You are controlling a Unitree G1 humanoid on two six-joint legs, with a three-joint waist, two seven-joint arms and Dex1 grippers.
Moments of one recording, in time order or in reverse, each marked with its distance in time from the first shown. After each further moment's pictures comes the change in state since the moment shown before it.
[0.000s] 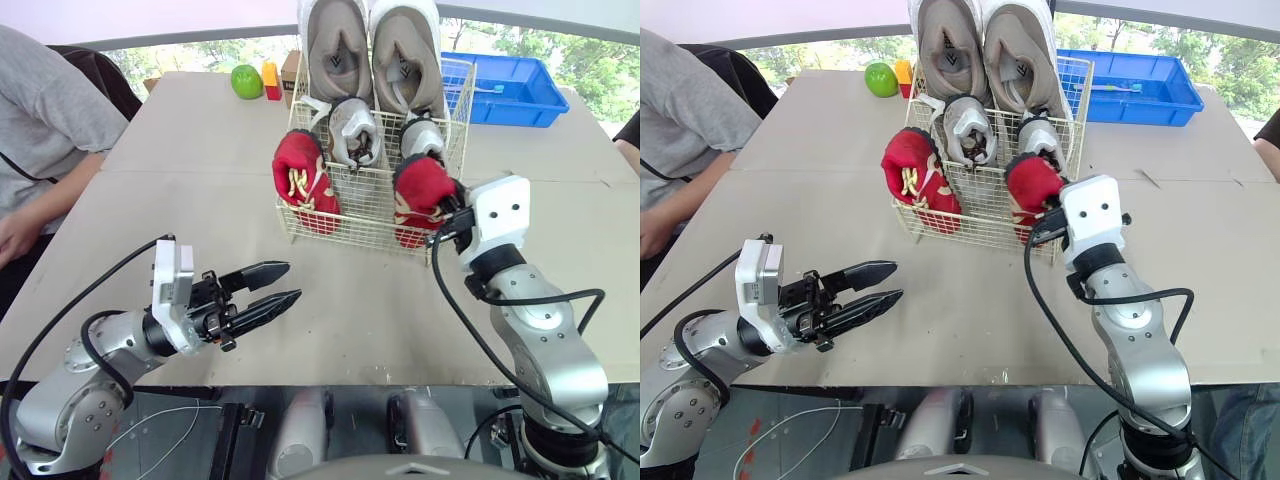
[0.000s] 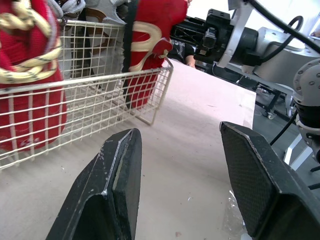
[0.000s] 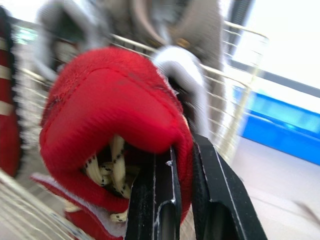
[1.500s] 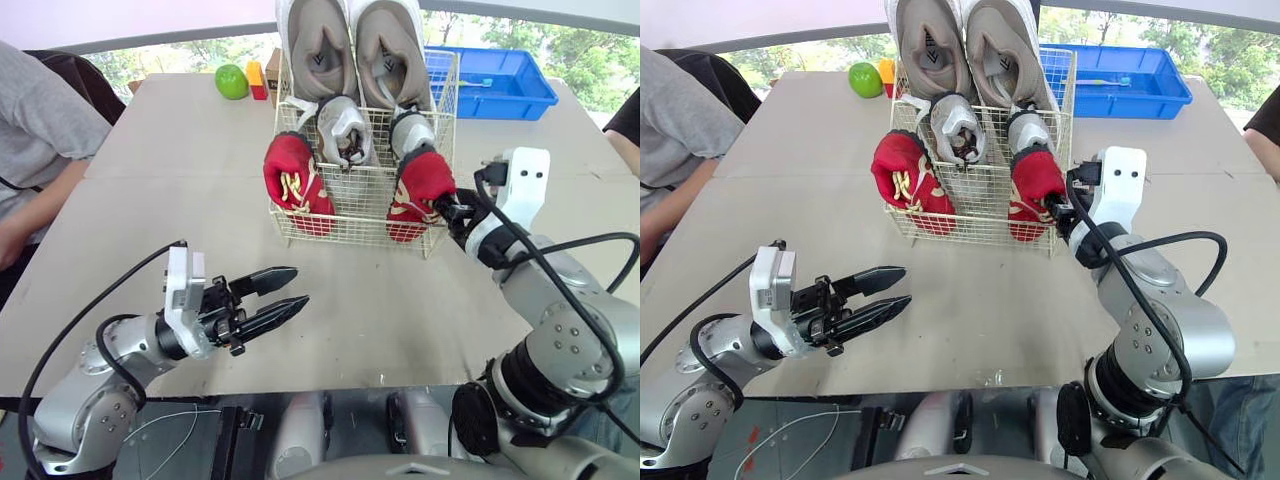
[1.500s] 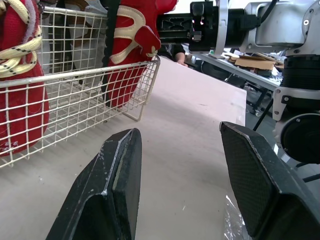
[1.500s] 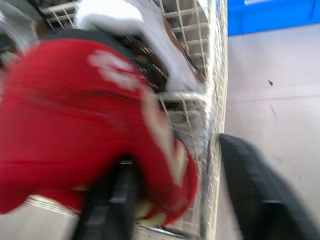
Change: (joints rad) left arm -0.006 -0.041 -0.051 0.007 0.039 -0.026 -0.011; right arm -0.369 0.266 -0.388 -0.106 0.236 0.811 0.036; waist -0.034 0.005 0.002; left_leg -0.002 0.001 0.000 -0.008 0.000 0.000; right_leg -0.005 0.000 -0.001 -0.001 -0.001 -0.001
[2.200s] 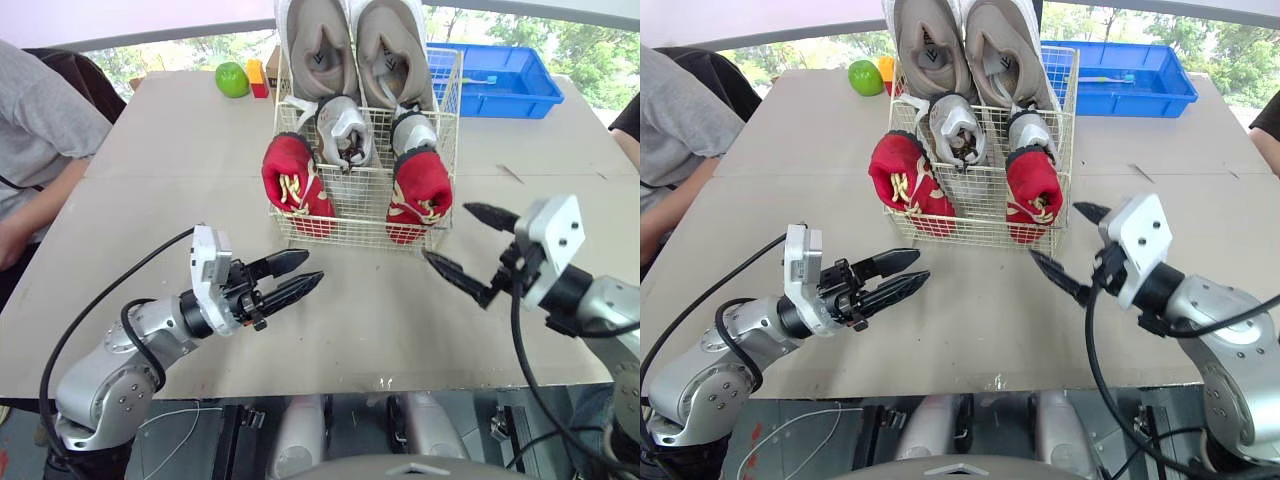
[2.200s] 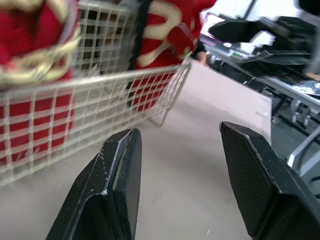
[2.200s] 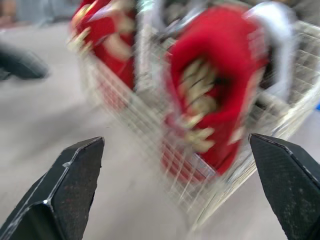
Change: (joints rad) left arm -0.089 -0.007 -0.063 -0.009 -0.011 0.118 0.193; right arm 0.517 -0.602 -0.029 -0.049 0.282 -0.717 0.631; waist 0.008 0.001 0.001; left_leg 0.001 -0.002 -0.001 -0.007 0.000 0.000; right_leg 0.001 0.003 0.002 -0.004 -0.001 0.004
